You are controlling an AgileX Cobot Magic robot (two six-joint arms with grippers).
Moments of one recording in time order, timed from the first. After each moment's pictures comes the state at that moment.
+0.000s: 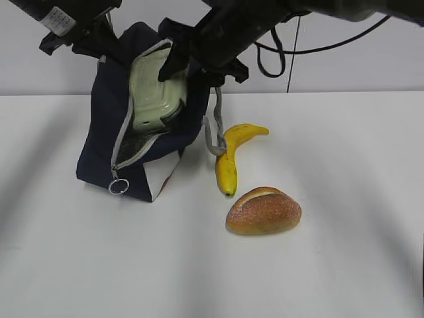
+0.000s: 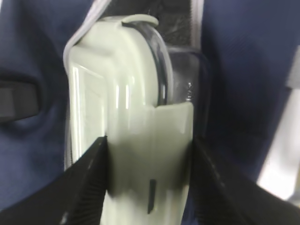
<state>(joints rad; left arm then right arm) -0.11 2.06 -2.01 -0.60 1.24 0.20 0.38 2.19 -2.04 0.57 0.90 0.01</state>
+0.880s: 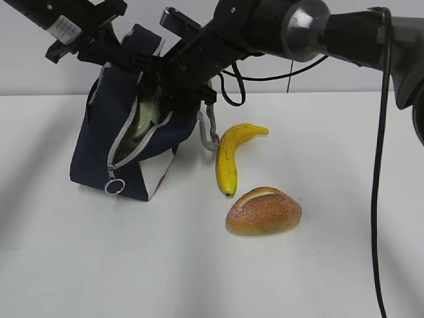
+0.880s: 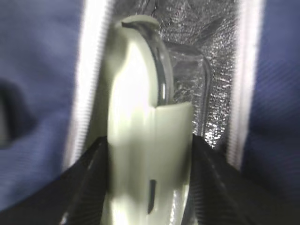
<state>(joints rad) -0.11 2.09 -2.01 -0.62 1.23 0.20 0.47 2.31 -2.08 0.57 0.74 0.02</state>
